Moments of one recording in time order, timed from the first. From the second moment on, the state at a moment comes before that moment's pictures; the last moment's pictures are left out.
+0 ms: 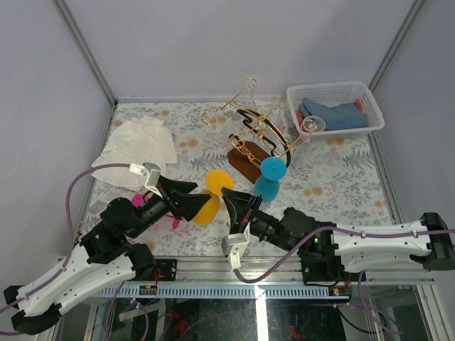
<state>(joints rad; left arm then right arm) -0.94 0.39 0.63 -0.19 -0.08 -0.50 1.49 1.01 0.70 0.43 0.39 -1.26</state>
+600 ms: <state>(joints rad) -0.94 0.52 0.59 0.02 0.19 -0.28 1.49 0.96 0.78 0.25 0.35 -1.00</state>
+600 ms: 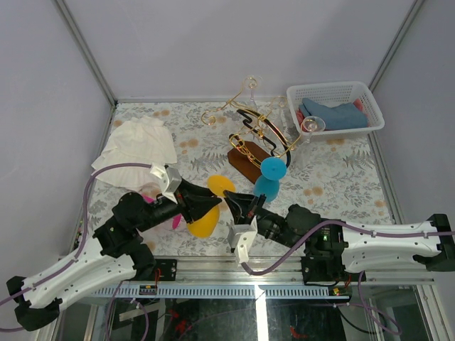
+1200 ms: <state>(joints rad) -0.94 0.58 0.59 0.08 0.22 -0.28 1.49 0.92 0.77 0.23 0.40 -0.93</state>
